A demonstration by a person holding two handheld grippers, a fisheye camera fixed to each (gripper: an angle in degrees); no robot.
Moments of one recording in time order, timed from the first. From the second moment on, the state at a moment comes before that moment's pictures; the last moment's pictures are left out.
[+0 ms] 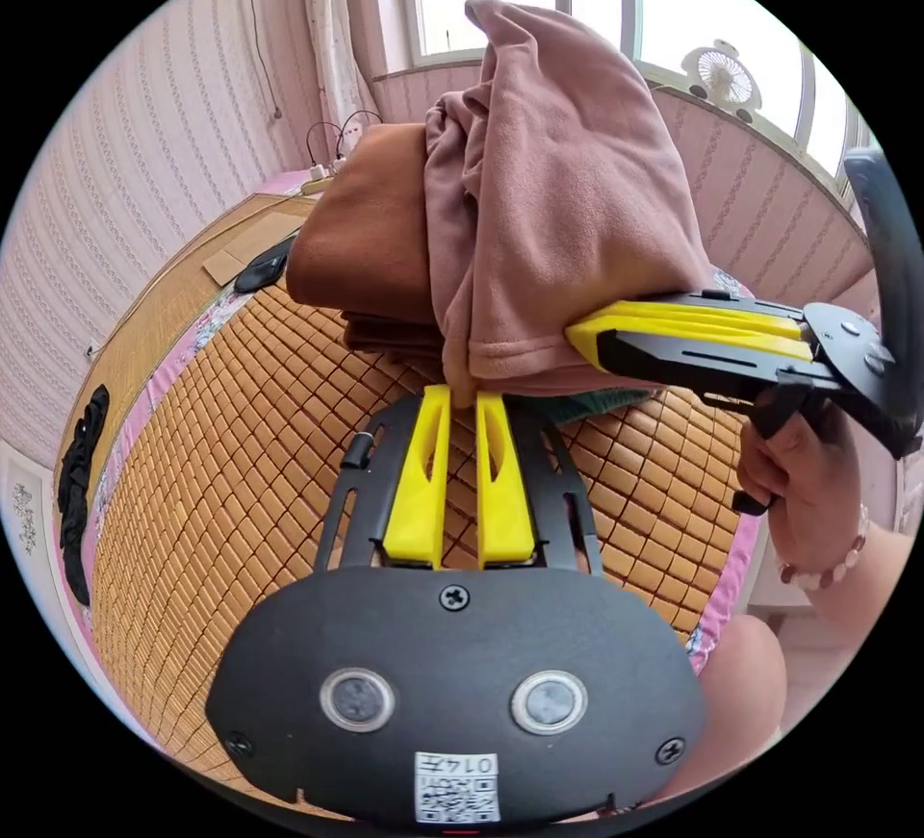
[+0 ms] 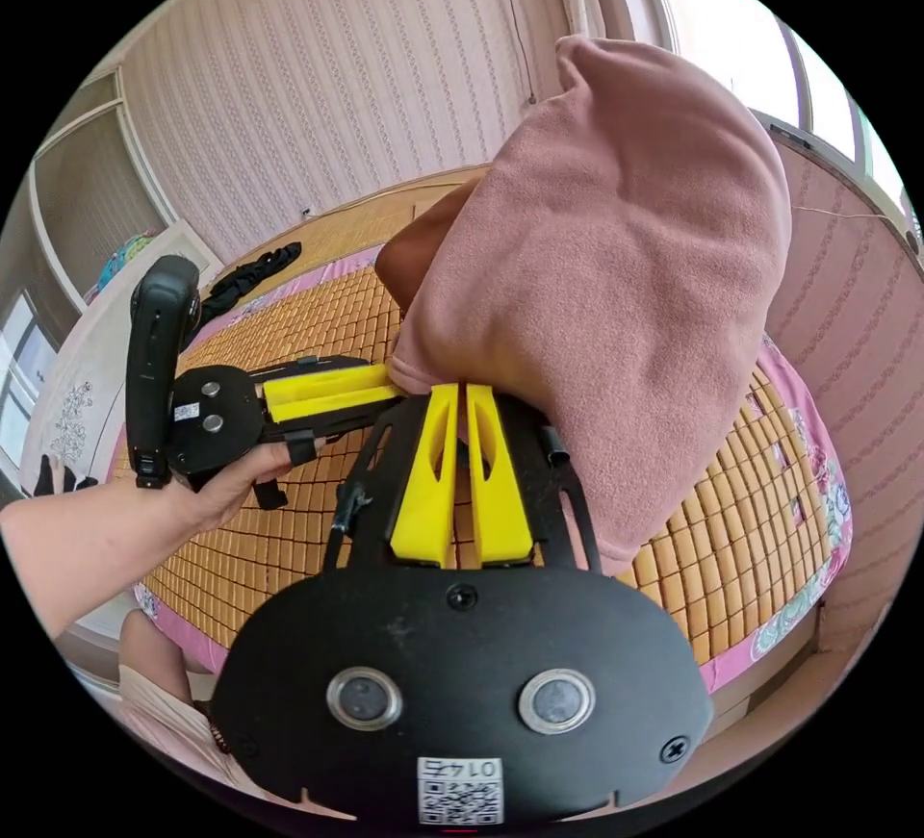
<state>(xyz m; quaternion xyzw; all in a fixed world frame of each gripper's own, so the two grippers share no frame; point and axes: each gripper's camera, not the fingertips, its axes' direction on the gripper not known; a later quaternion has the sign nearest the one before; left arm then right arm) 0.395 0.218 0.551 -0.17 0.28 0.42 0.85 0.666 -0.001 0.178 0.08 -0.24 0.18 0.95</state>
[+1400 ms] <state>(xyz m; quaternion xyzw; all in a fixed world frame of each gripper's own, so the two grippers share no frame) -0.154 0.231 0.265 -0.13 0.46 0.10 0.88 0.805 0.348 0.015 0.05 -0.50 0.39 0.77</state>
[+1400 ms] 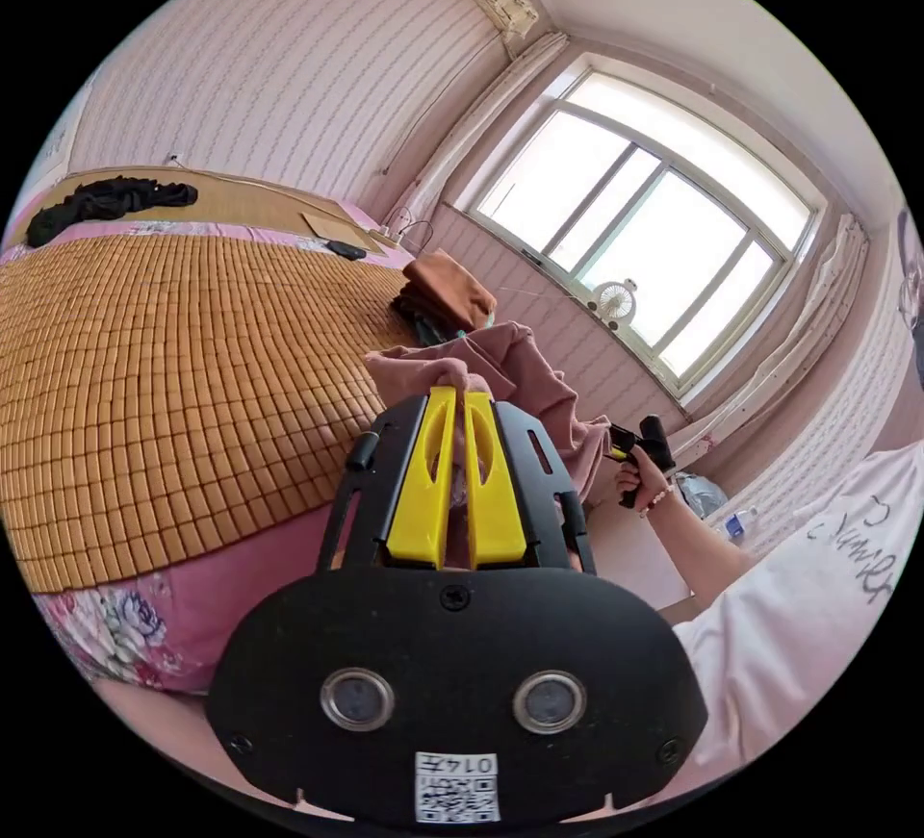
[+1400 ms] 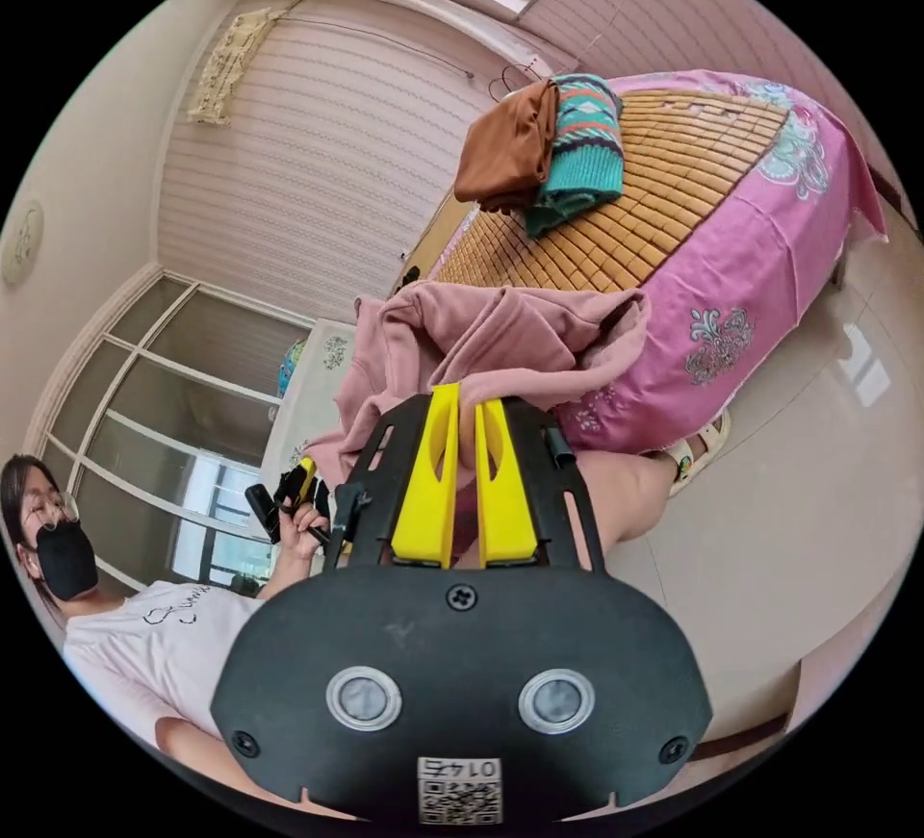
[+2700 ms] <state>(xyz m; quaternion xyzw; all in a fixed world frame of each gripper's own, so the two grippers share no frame) -0.509 0.284 -0.031 0.21 0.48 -0.05 0.85 0.664 0.397 -0.224 0.26 -0.68 0.04 0.68</state>
